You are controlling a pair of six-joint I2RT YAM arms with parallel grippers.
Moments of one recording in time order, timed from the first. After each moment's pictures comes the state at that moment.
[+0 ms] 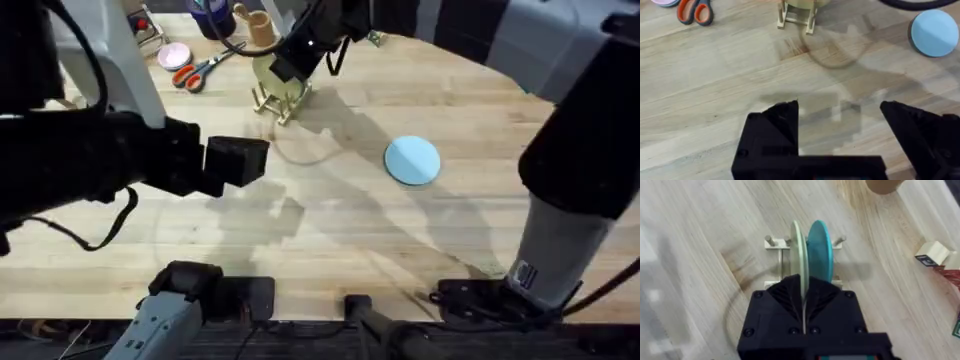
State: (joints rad) left arm -0.11 0.76 1.09 -1.22 0.15 0.12; right arm 0.67 2.12 1.87 -0.67 -0.16 -0.34
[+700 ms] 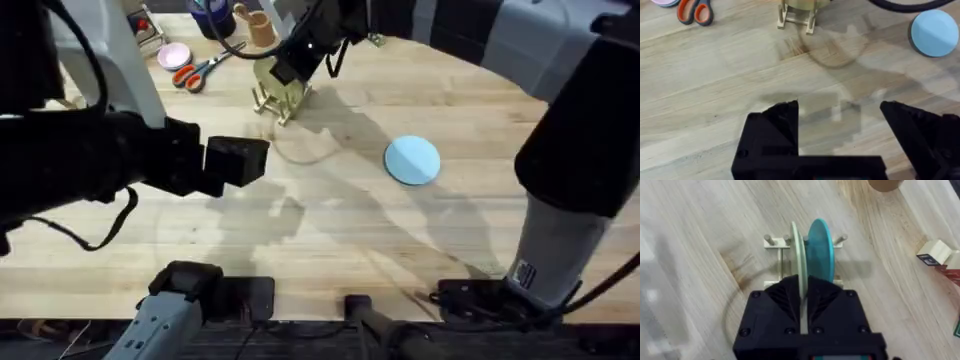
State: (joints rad) left arm -0.11 0.76 1.09 -1.22 0.15 0.12; right arm 0.67 2.13 1.87 -0.67 -0.16 -0.34
